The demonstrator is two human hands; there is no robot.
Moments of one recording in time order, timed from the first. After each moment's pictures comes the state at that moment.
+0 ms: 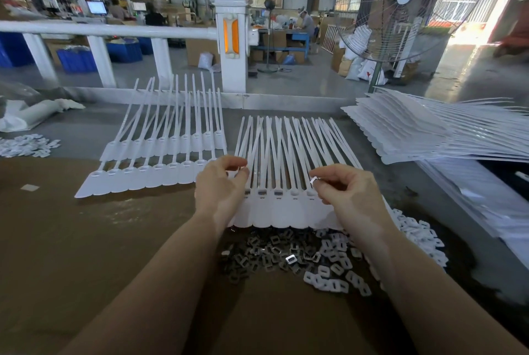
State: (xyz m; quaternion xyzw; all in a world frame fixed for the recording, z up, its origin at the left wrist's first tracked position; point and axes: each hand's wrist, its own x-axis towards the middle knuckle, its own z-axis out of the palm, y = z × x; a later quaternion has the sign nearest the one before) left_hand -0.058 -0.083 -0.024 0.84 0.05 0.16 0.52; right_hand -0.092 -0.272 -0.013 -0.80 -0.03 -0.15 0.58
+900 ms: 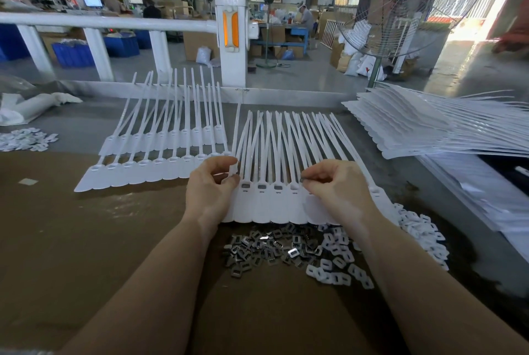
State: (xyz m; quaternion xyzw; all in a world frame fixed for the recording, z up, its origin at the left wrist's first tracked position) left_hand -0.059 -0.065 -0.045 0.78 0.04 0.16 0.61; right_hand -0.078 -0.259 -0.012 -0.86 -0.03 -0.13 0.49
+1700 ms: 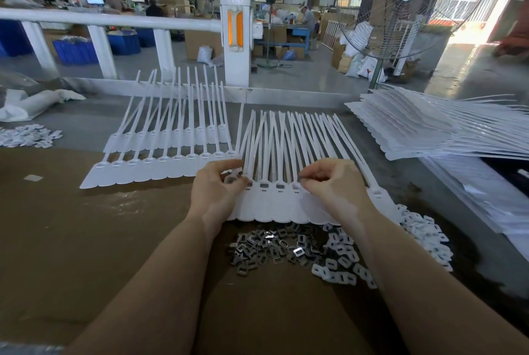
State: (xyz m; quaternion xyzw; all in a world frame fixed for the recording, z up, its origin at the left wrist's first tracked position) left_hand -0.062 -0.065 -0.041 0.79 0.06 0.13 0.59; right_hand -0.075 -0.250 -0.010 -0.87 -0.02 -0.11 0.49
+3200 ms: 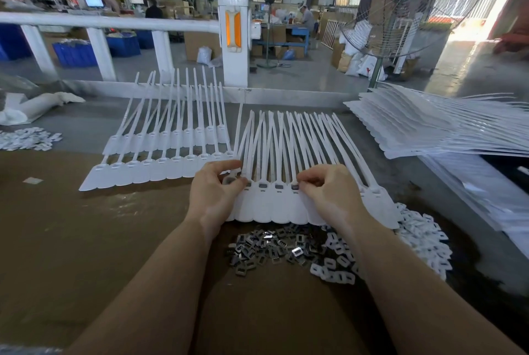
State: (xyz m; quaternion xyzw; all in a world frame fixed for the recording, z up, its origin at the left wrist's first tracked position) left_hand -0.065 -0.065 -0.041 0.80 0.04 0.13 0.59; right_hand -0.072 -0.248 -0.022 -0.90 -0.02 -0.13 0.41
